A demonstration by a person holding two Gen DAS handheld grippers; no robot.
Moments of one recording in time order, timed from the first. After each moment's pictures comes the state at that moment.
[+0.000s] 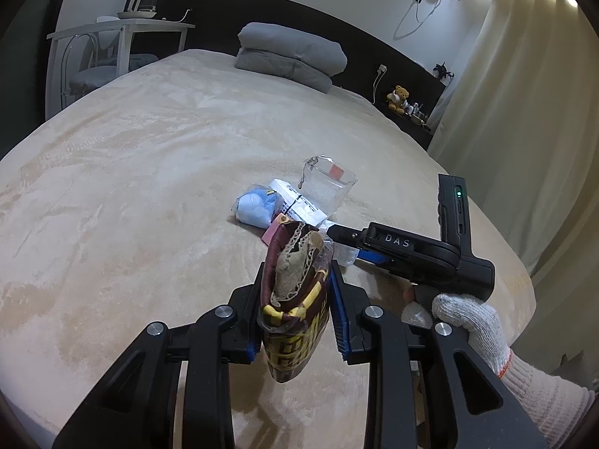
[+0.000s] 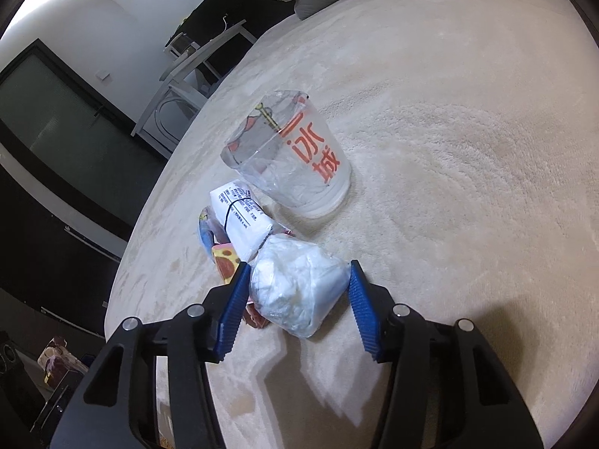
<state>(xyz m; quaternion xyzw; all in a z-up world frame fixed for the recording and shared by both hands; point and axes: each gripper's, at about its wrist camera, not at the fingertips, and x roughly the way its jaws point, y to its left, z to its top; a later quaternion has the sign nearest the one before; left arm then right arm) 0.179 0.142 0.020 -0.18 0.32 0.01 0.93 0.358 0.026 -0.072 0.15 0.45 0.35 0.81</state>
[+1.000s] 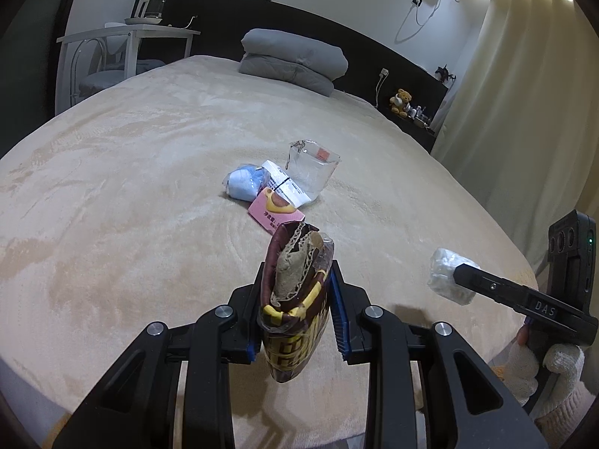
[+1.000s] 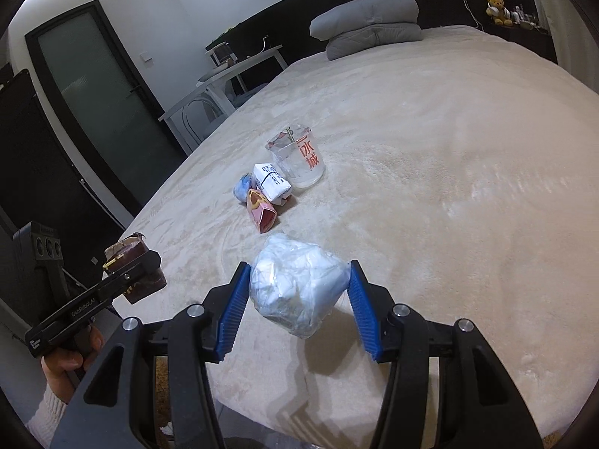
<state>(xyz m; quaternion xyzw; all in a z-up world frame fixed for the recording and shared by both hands) 0.139 0.098 0.008 -0.17 0.30 0.02 0.94 0.227 -0.094 -0.015 0.06 0.36 0.37 0.85</state>
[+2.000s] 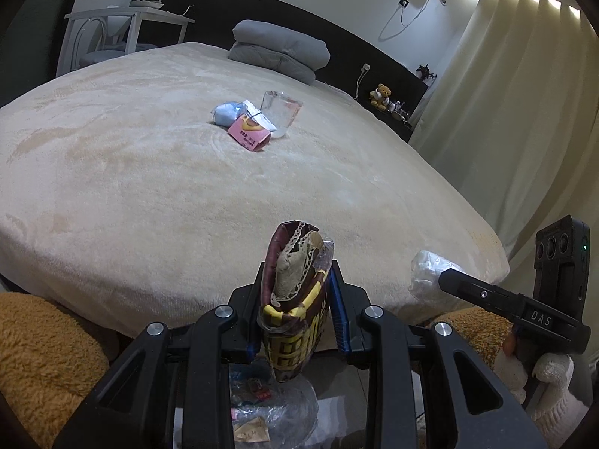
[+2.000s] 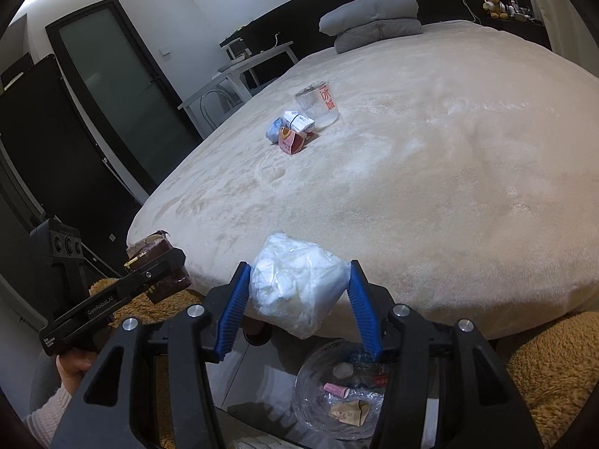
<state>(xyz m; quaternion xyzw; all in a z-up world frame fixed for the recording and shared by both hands) 0.026 0.035 -0.035 -0.20 0.31 -0.01 0.93 0.098 -0.136 -0.059 0.08 0.37 0.39 0.84</state>
